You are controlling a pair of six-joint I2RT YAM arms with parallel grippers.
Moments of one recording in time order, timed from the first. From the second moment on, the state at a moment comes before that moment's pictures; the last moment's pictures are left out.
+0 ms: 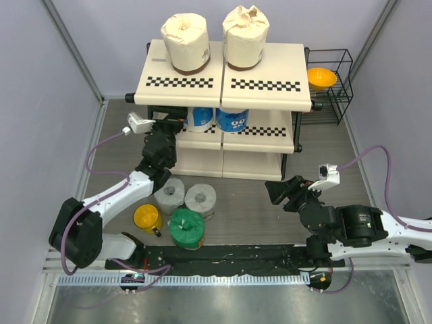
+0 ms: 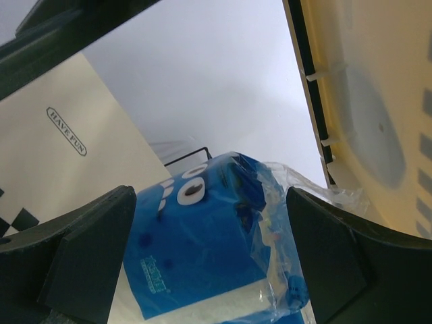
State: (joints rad) left arm -0.56 1.32 0.80 0.75 -0.65 -1.05; right arm 1.50 0.57 0.85 -0.80 1.11 1.14
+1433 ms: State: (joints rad) left arm -0.57 1.46 0.92 0.78 -0.52 -1.07; right arm 1.50 0.50 0.85 -0.91 1.13 1.22
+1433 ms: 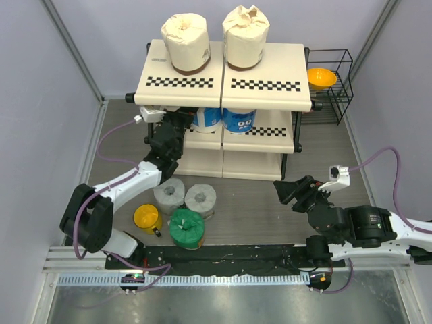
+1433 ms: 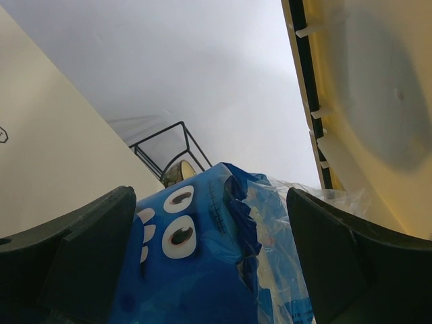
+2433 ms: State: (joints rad) left arm -0.59 1.18 0.81 0.53 -0.61 -0.99; right arm 1.50 0.49 0.85 -0.92 1.13 1.23
